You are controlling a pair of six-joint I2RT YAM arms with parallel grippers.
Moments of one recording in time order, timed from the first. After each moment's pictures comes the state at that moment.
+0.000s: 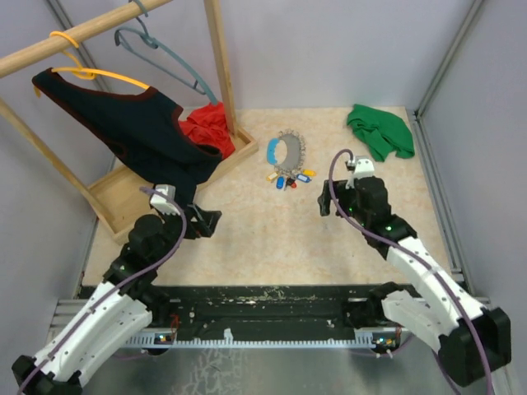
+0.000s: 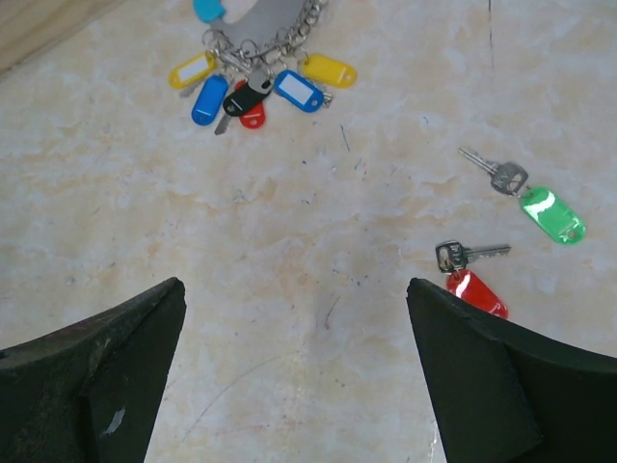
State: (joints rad) left arm -0.57 0.46 0.46 -0.20 -0.15 -0.50; right arm 0.39 0.81 0.64 -0.28 0.07 0.23
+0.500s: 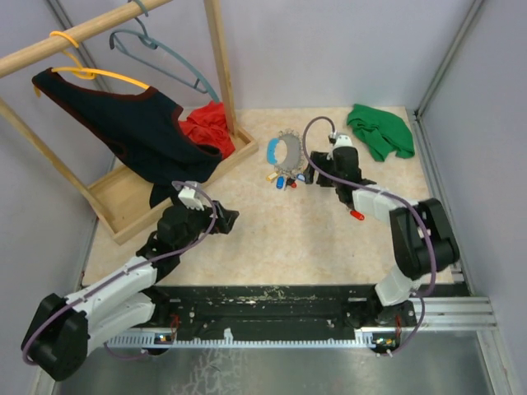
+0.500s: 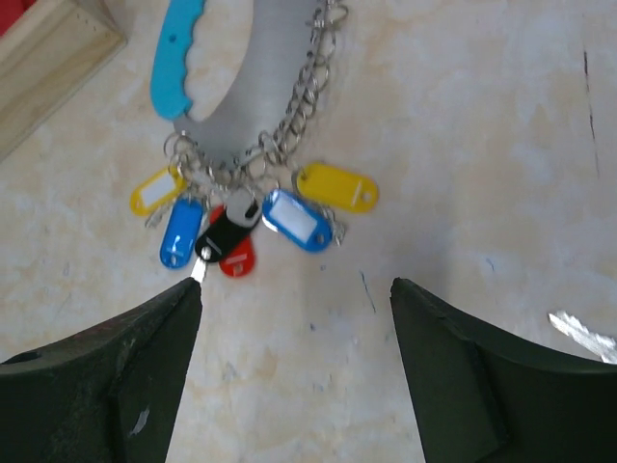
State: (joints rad) left arm -0.57 0.88 0.31 0.30 -0.04 -0.45; right arm 0.32 1.54 0.82 0.18 -0.02 0.31
